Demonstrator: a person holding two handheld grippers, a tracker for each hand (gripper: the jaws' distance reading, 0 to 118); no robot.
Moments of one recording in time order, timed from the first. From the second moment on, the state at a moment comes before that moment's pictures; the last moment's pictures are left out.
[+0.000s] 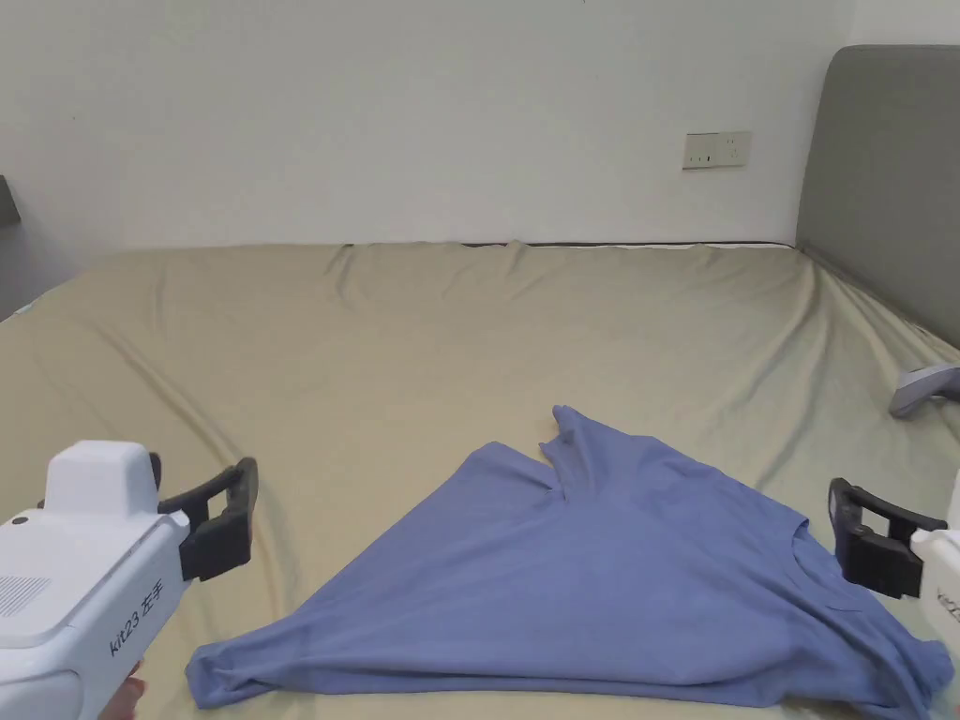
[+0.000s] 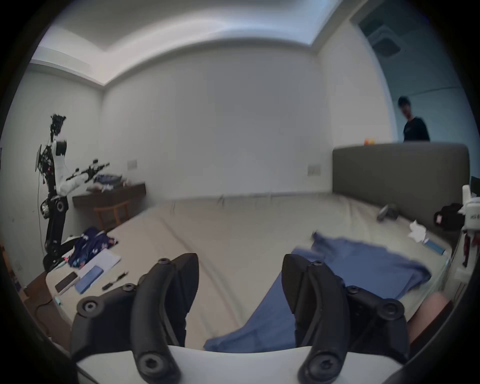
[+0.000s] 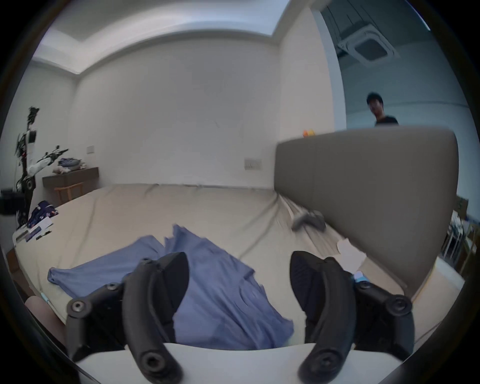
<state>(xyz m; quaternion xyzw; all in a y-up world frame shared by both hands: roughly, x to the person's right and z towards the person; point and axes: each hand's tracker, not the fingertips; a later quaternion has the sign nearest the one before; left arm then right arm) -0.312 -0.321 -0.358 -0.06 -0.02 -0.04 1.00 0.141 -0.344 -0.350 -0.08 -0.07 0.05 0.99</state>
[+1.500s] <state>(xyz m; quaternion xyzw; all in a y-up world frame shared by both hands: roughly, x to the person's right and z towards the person) -0.411 -0.490 -0.505 -0.49 0.04 0.15 0.86 0.115 -0.359 -0.336 -0.08 0.01 0.01 1.00</state>
